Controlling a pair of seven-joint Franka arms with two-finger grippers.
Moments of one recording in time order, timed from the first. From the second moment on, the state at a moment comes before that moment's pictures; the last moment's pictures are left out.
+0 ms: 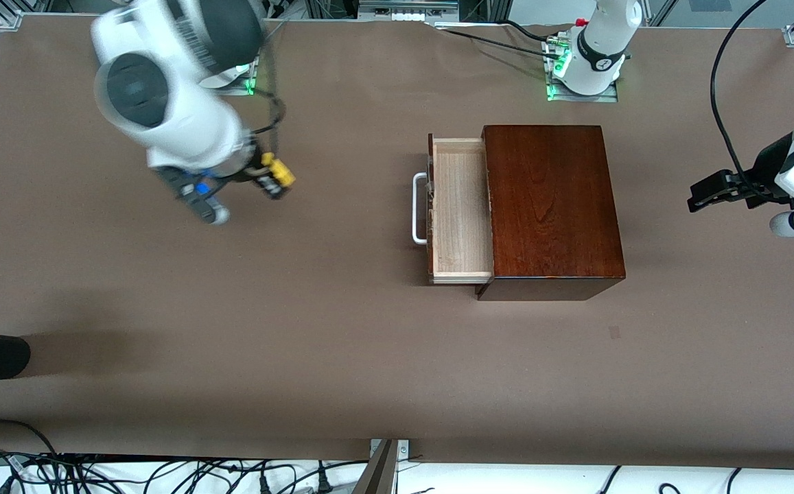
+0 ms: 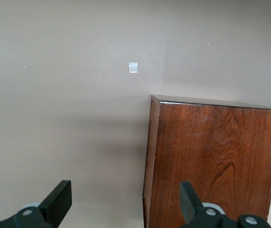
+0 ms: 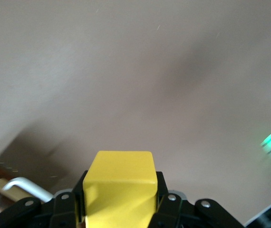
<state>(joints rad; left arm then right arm) 0.30 0.16 -0.36 -1.46 0.03 1.56 -0.16 0.76 0.32 -0.27 -1.43 0.22 1.59 1.32</state>
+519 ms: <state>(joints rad) 0.30 0.16 -0.36 -1.46 0.03 1.56 -0.16 1.05 0.43 -0.27 -1.43 0.22 1.86 2.00</state>
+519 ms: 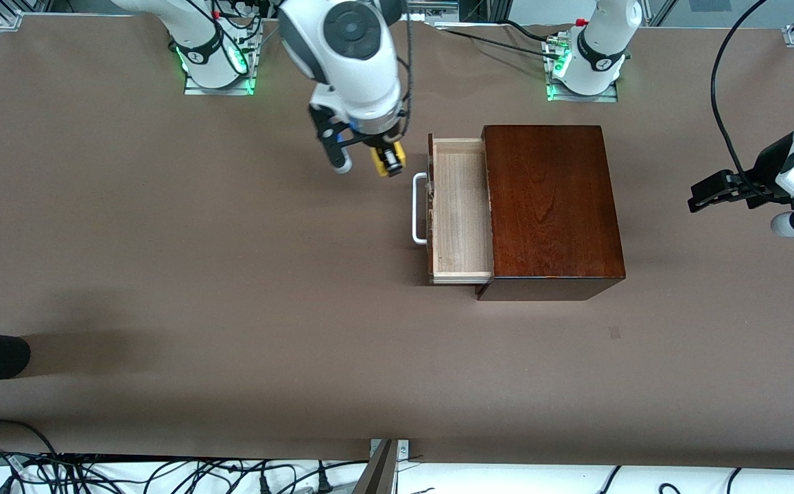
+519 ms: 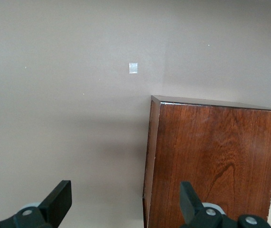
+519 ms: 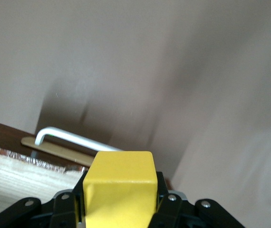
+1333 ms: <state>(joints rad) 0.30 0.16 -0.36 -1.46 0.03 1.56 -0.16 1.14 0.70 -0.24 -1.20 0.26 1.98 2.40</state>
